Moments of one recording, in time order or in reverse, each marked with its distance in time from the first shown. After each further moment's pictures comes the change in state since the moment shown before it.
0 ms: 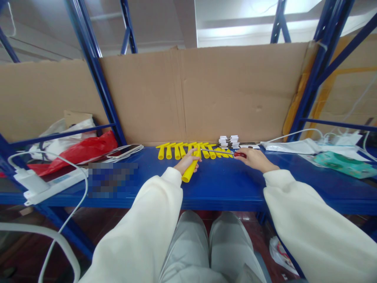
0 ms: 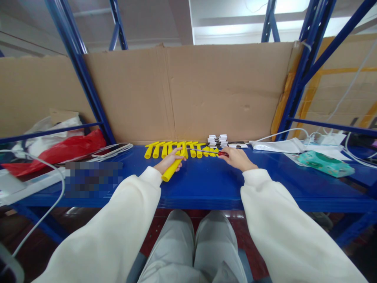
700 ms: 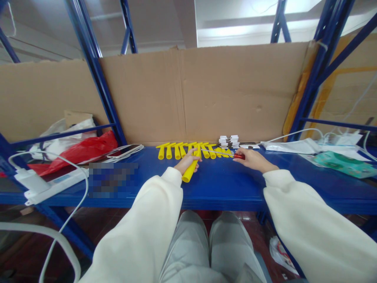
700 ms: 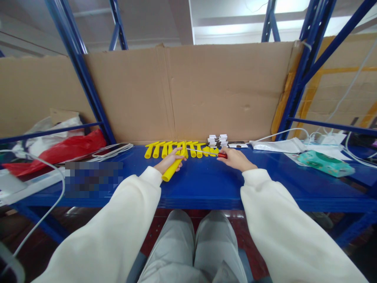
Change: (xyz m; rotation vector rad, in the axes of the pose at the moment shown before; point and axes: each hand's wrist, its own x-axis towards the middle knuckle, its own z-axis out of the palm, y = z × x) left_hand -0.002 0.002 0.003 0.021 0.026 -0.009; right_hand 0.001 -0.005 0.000 0.114 -0.073 0.050
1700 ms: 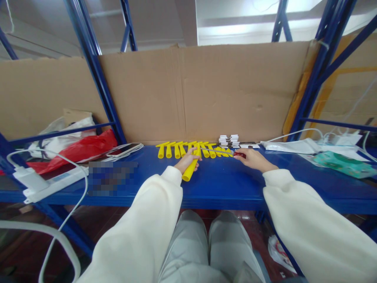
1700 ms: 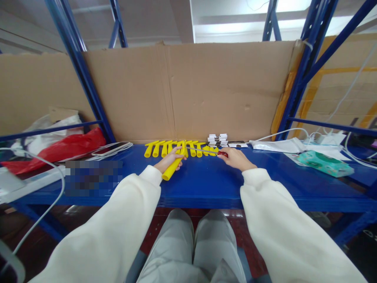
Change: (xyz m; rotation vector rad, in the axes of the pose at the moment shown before) left_hand 0.002 -0.003 -0.001 -0.008 -0.015 0.035; right_hand 0.000 0.005 0.004 0.049 0.017 -0.009
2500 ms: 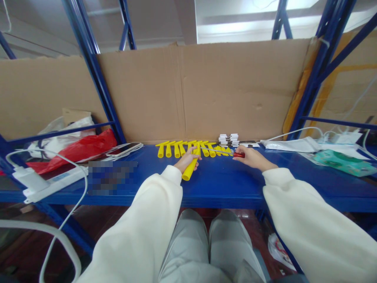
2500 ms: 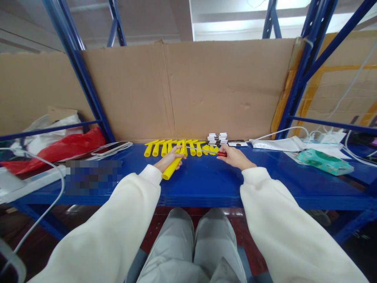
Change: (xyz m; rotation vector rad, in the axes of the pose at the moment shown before) left_hand -0.003 0.002 0.002 0.003 0.017 -0.008; right_hand 0.003 0.009 0.009 0.107 -0.001 0.013
